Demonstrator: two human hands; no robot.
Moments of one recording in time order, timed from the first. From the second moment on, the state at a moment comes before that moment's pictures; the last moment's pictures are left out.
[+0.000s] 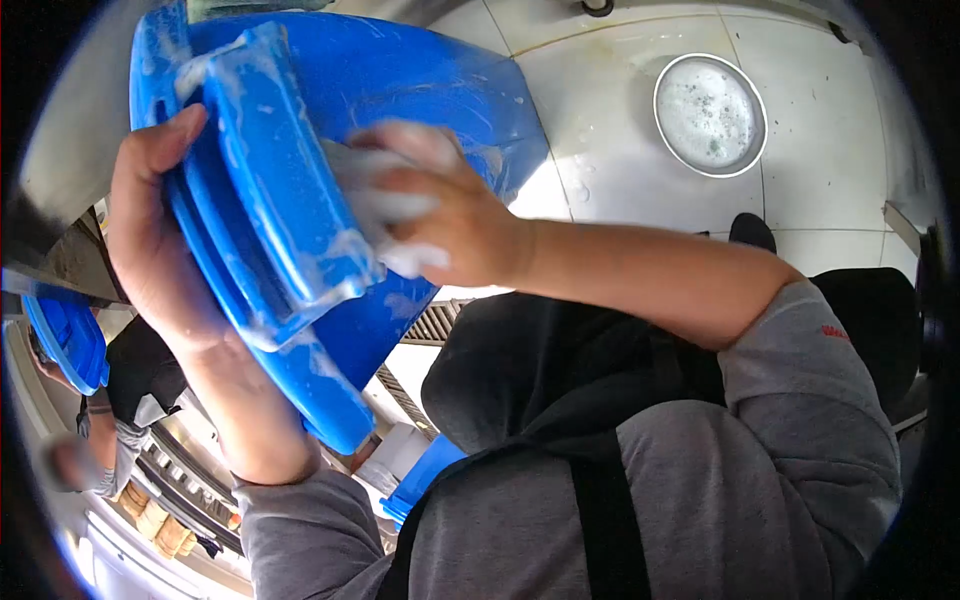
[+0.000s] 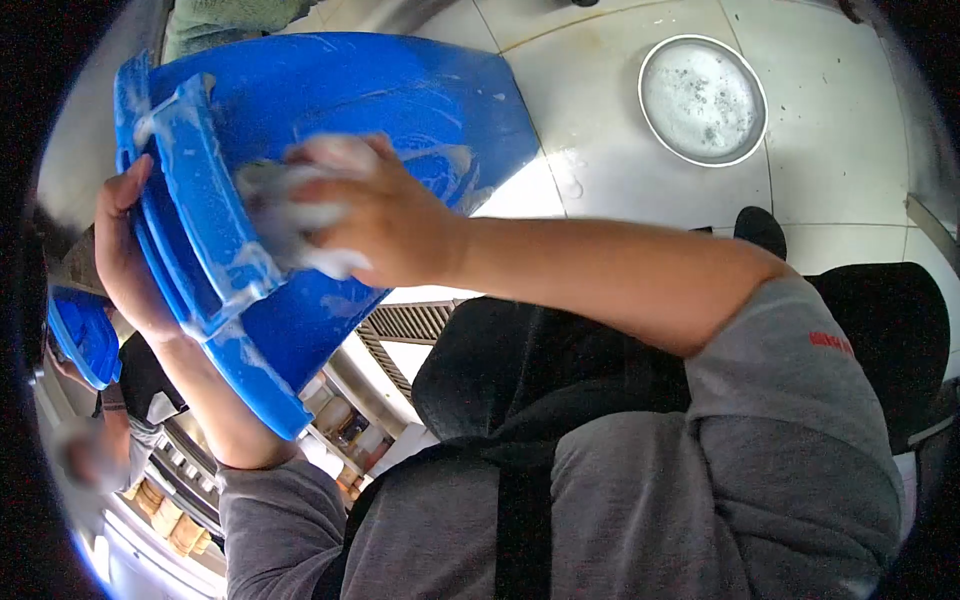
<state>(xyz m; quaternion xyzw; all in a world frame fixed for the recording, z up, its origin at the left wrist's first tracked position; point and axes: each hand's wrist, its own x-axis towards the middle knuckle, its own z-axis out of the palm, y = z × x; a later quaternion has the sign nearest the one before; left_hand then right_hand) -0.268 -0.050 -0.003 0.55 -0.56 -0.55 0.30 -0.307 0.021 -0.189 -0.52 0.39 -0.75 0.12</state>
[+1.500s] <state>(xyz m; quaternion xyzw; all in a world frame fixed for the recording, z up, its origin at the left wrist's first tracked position) -0.277 -0.056 0.002 0.57 -0.51 -0.60 0.24 -0.277 0.089 -0.299 -0.25 0.35 -0.70 0.57</state>
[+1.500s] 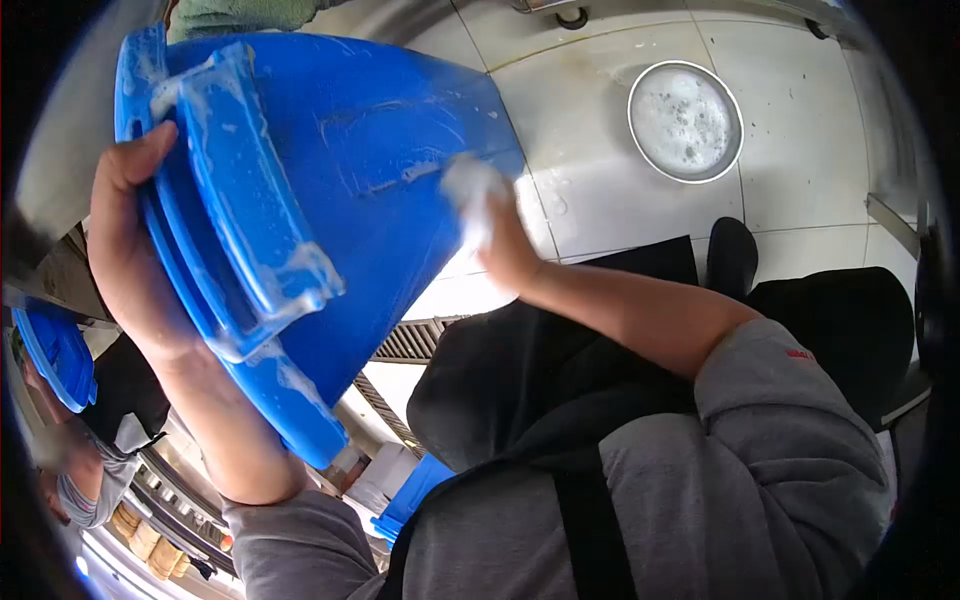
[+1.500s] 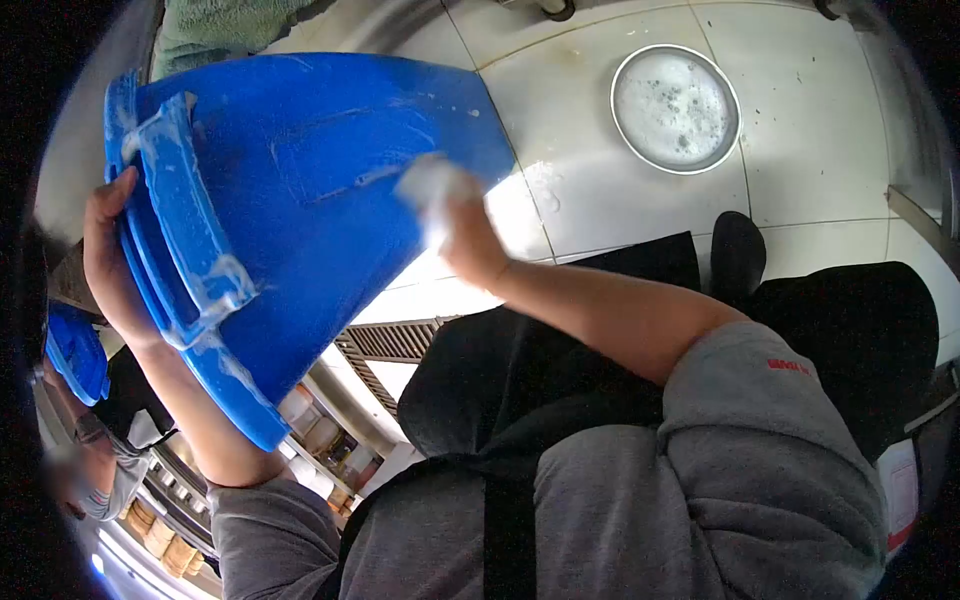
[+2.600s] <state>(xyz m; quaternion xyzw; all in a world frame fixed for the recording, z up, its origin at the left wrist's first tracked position) -0.254 0.013 -0.012 0.55 -0.53 -0.55 0.33 -0.371 0.005 -0.179 -0.40 0.31 -0.80 0.32</state>
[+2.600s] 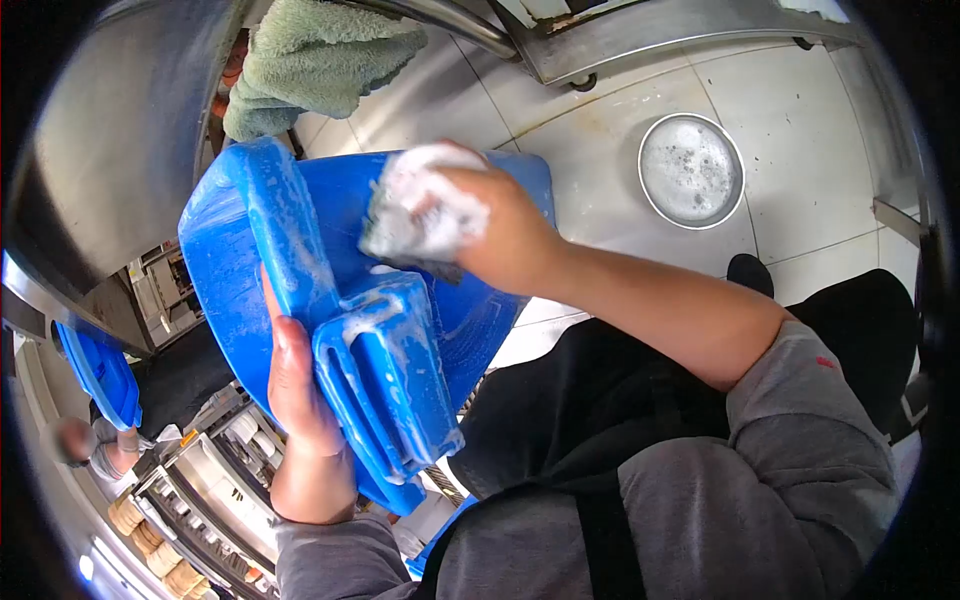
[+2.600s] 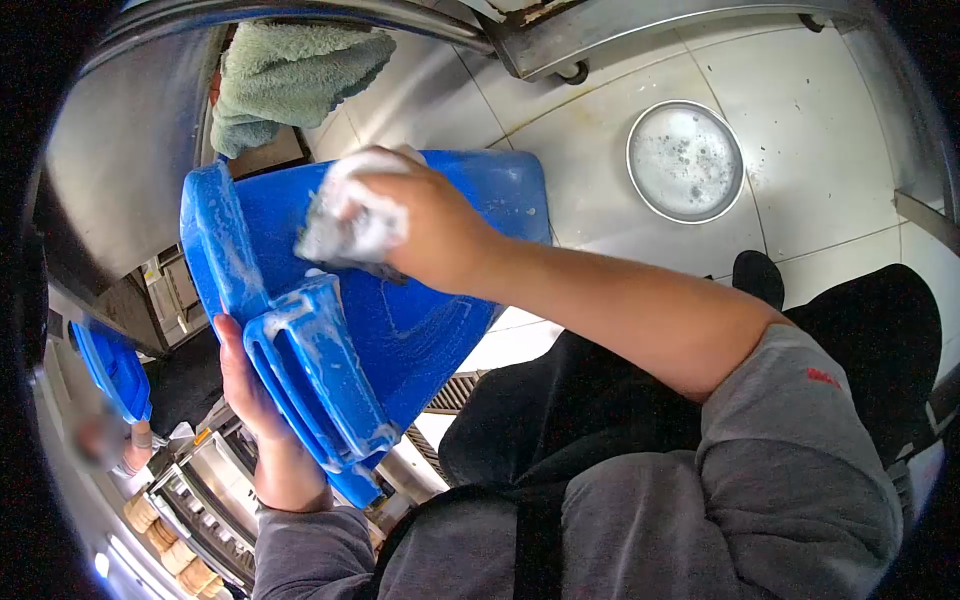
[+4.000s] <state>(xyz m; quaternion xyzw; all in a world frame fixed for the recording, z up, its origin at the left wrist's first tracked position) -0.261 0.001 -0.006 0.50 -0.64 -0.55 0.18 -0.388 -0.001 -0.175 -0.57 0.36 -0.73 0.10</state>
